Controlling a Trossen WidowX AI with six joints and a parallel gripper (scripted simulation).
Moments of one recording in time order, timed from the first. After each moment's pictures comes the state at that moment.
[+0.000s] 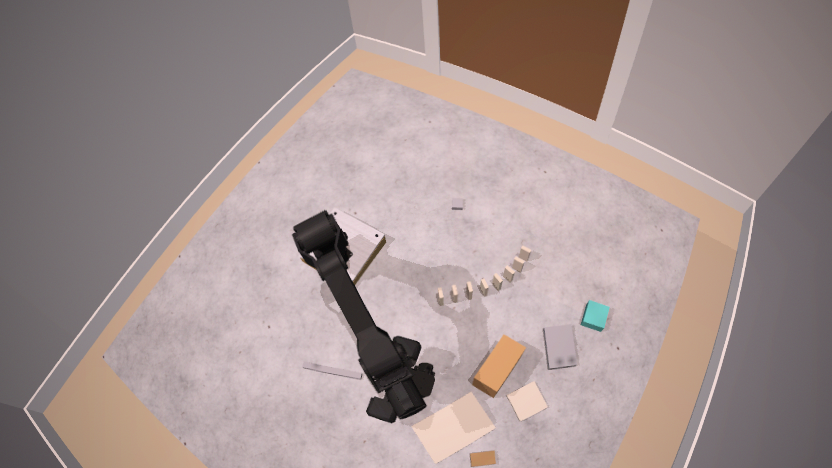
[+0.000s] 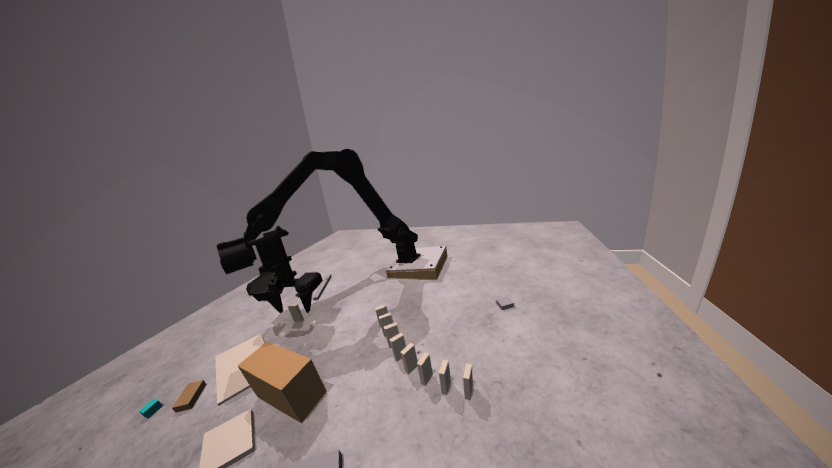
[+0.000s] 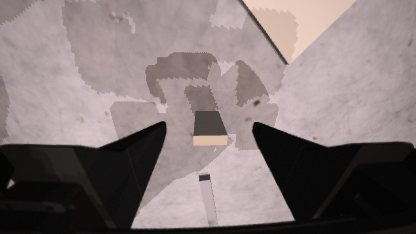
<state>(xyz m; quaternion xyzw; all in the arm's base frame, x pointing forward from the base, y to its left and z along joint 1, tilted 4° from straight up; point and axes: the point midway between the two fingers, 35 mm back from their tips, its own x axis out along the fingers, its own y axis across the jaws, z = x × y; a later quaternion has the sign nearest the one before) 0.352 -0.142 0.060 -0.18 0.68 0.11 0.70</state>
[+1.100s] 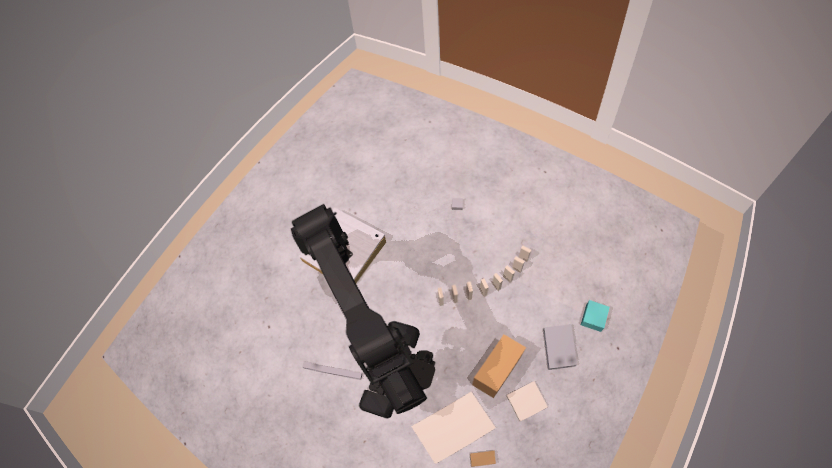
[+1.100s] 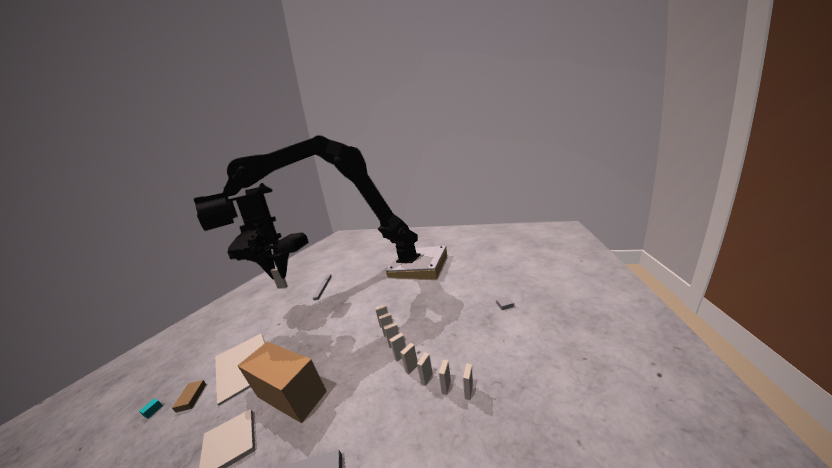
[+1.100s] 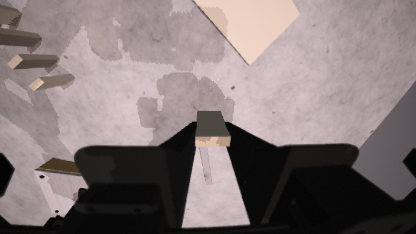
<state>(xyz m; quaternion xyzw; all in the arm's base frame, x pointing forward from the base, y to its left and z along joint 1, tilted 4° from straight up) 0.351 -0.134 0.161 -0.18 0.68 0.12 0.70</state>
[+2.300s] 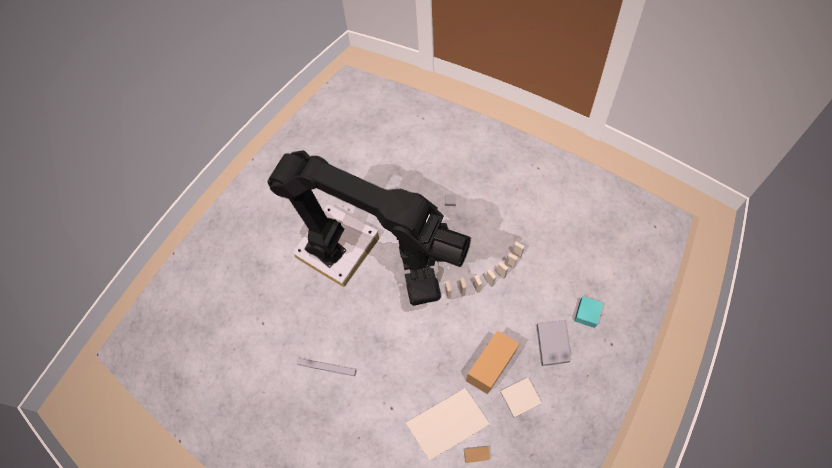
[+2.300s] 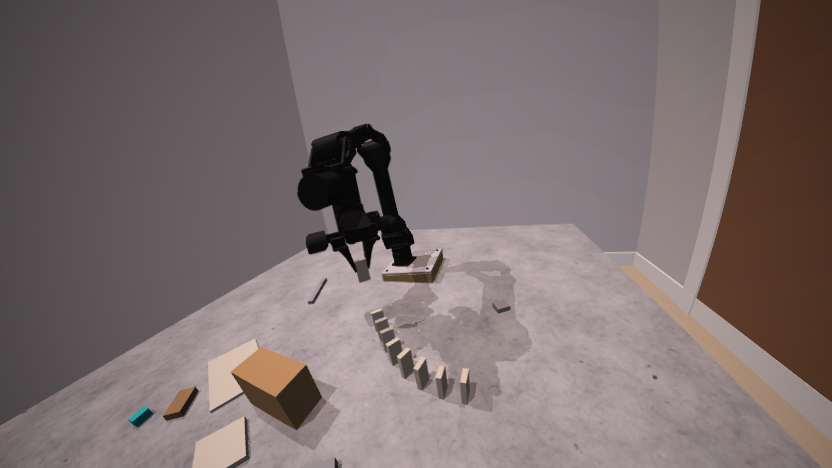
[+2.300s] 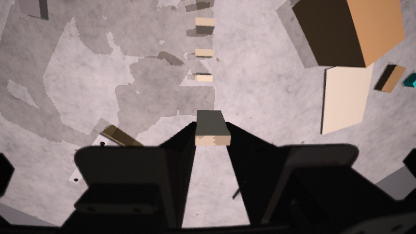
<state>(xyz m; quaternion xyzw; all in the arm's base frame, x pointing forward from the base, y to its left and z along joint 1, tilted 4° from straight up) 0.254 0.072 0.150 -0.34 0.62 0.29 0.64</state>
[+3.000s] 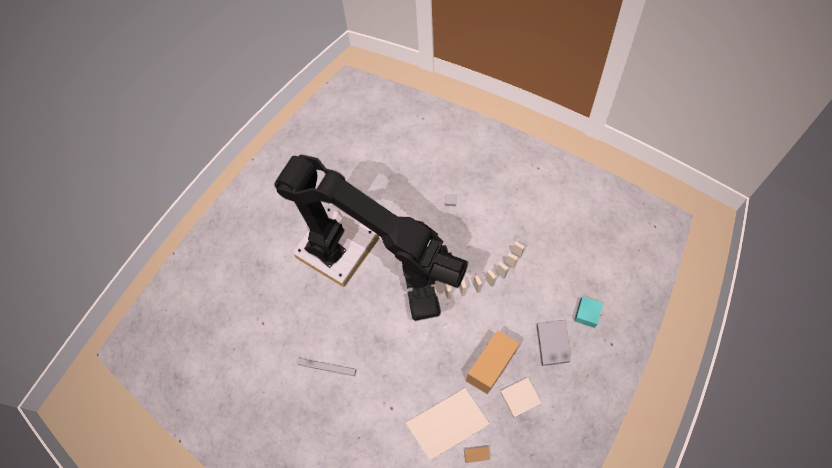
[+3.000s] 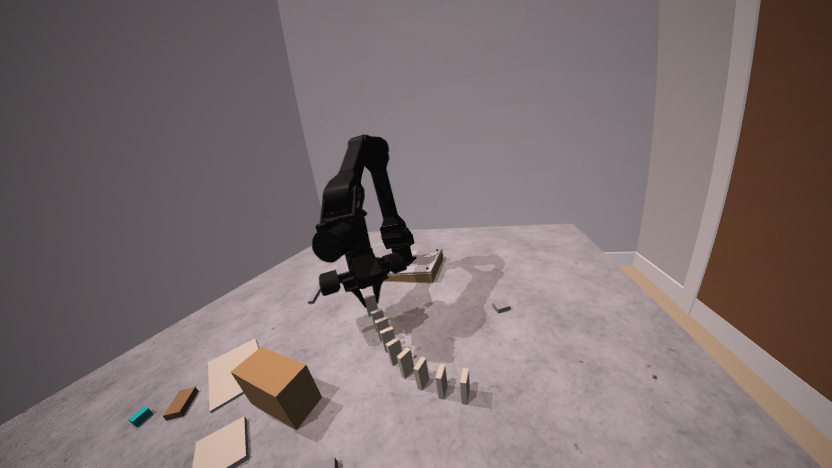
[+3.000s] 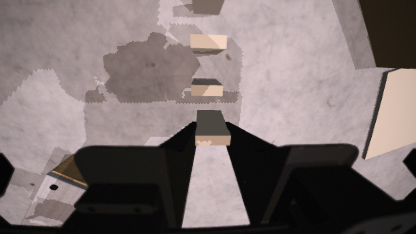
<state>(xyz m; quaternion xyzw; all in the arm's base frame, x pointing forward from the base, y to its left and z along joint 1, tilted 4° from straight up) 0.257 0.067 0.058 -0.34 0.62 0.29 0.64</state>
